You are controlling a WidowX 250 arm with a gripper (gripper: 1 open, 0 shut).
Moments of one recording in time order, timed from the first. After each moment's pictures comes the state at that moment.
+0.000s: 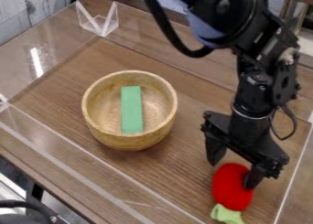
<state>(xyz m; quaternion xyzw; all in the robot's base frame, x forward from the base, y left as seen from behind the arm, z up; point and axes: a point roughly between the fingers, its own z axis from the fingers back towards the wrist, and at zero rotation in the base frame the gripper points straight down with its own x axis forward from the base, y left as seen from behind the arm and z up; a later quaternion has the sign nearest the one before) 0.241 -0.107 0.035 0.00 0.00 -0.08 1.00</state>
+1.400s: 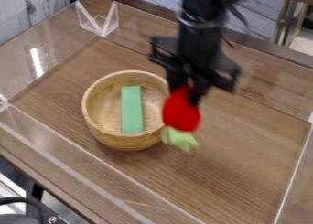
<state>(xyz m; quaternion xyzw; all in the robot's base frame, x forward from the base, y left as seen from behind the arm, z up) 0.254 -0.018 0.121 0.01 -0.06 0.04 1.00</state>
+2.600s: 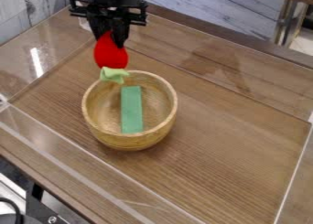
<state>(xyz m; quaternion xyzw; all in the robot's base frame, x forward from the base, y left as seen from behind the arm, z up) 0.277 0.106 0.121 0.01 -0.07 0.16 0.98</state>
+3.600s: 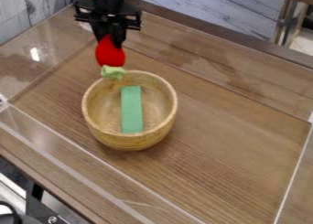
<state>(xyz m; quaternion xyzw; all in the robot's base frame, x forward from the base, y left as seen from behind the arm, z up) 0.314 0.144 0.082 0.02 -0.08 0.15 0.98</state>
